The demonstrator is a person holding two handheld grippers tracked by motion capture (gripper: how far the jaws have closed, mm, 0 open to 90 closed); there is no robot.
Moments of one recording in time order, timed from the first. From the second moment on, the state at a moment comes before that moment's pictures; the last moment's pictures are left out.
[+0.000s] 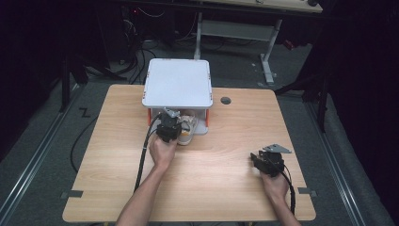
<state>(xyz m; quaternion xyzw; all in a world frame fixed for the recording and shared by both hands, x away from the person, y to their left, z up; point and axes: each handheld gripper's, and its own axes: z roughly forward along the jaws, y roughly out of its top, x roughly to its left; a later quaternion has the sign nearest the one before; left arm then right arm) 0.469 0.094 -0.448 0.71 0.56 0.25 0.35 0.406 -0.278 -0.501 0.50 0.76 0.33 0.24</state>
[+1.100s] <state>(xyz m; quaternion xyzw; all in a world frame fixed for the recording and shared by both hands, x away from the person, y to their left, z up) 0.474 0.097 -0.454 0.71 0.56 0.25 0.35 0.441 -0.209 -0.414 0.40 0.80 0.42 0.17</state>
